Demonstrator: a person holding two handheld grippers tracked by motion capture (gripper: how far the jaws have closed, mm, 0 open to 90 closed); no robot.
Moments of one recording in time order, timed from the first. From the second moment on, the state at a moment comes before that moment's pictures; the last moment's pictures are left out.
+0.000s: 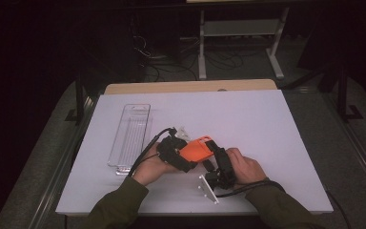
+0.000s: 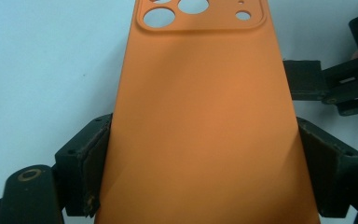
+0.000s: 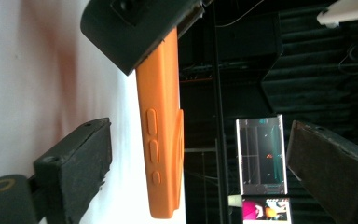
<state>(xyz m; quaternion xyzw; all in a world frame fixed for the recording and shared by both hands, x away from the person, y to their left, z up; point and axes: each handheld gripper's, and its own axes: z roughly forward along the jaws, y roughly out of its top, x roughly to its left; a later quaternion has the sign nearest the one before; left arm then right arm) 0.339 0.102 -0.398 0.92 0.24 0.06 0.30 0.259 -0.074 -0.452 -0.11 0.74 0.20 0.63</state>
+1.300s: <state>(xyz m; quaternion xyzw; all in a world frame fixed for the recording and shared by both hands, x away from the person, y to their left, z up) 0.337 0.102 -0.396 0.92 0.24 0.06 0.31 0.257 -0.062 -0.458 -0.14 0.75 0.18 0.62</state>
